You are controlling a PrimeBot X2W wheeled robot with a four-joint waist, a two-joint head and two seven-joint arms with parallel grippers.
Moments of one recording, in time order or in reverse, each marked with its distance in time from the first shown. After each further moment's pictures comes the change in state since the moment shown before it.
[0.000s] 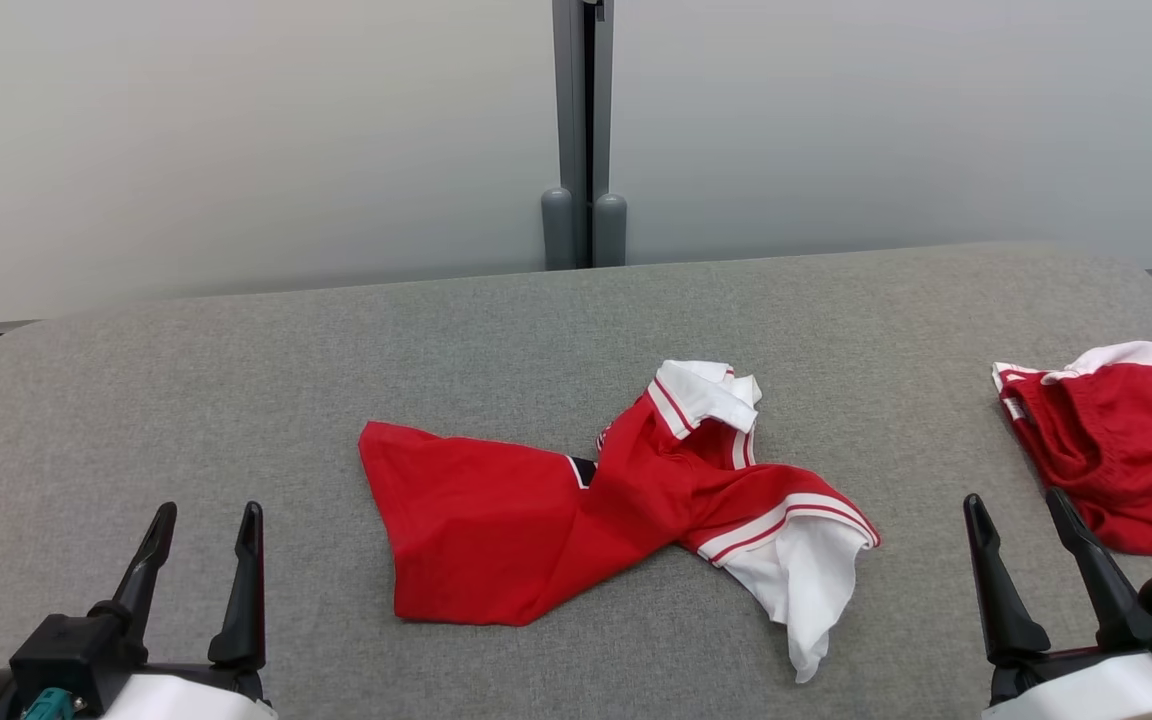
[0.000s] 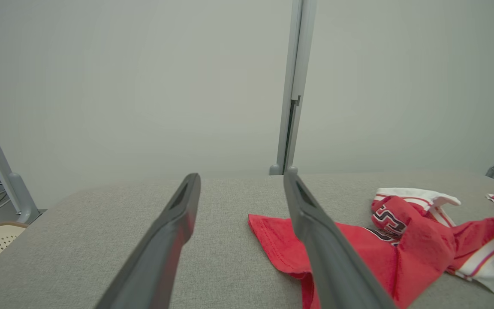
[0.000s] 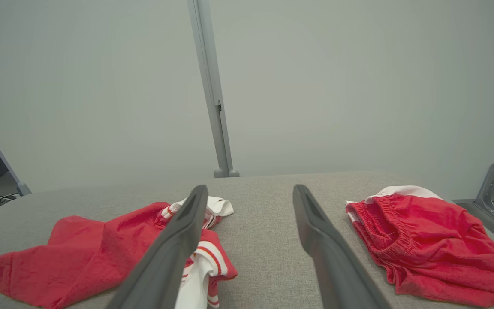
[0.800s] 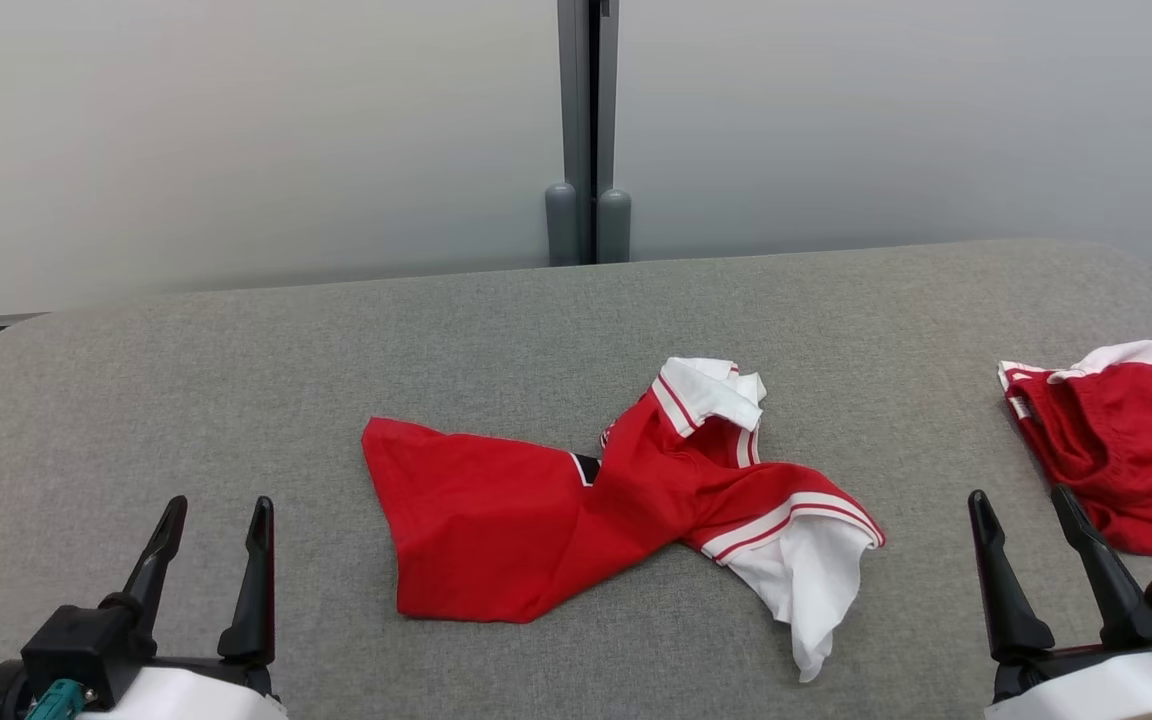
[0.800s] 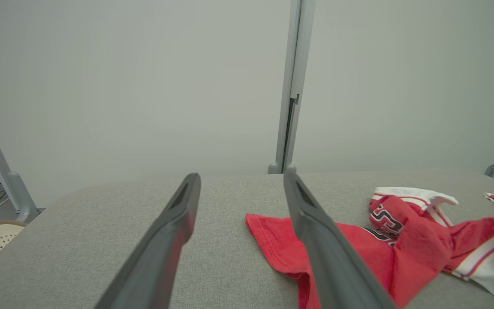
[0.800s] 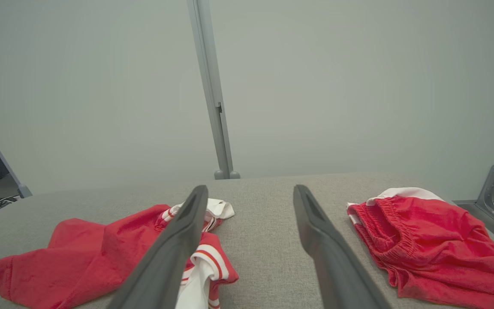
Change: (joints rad) left arm -0.002 0.005 -0.020 -0.028 -0.003 0.018 0.022; right arm 0.001 0.006 -0.009 -0.012 0.000 0.000 0.001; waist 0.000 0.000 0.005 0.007
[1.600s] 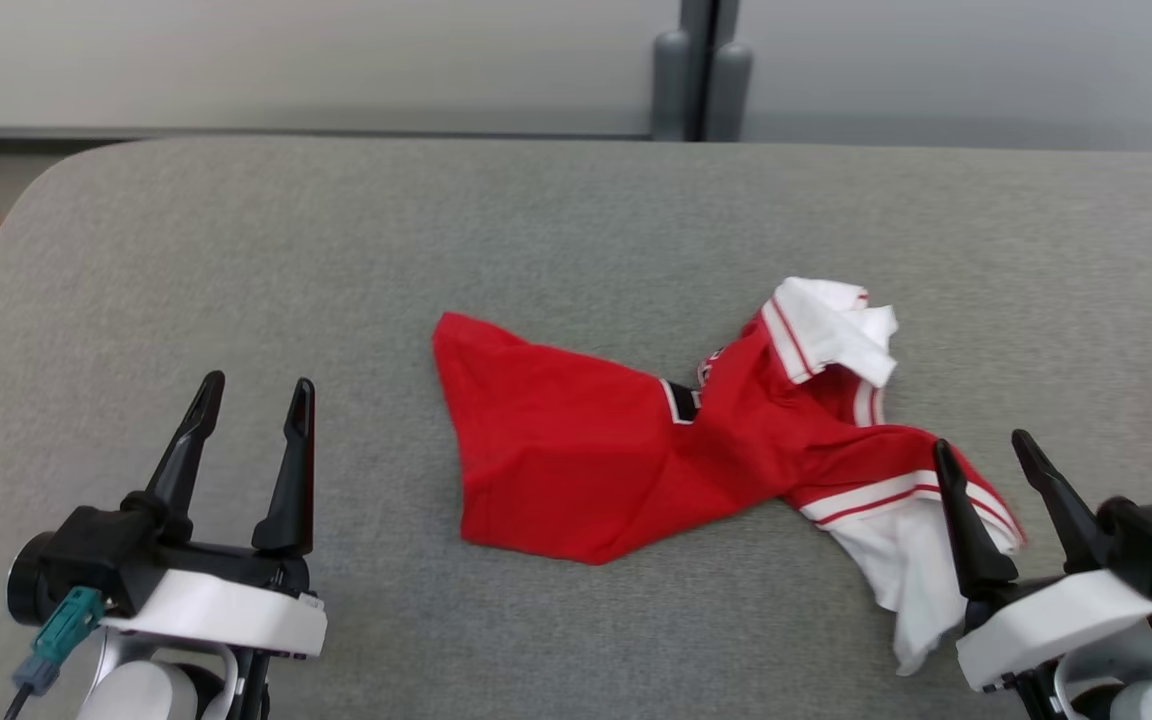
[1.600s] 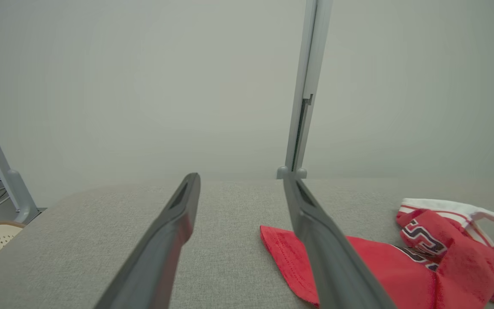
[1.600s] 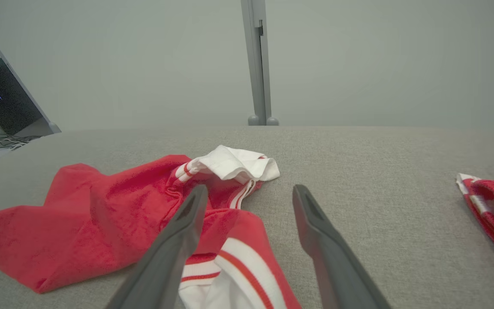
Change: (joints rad) left arm -0.178 -0.026 -0.048 0.012 0.004 -0.045 -0.043; right arm -0.139 -0.035 0.040 0.126 0.005 0.000 0.023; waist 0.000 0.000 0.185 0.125
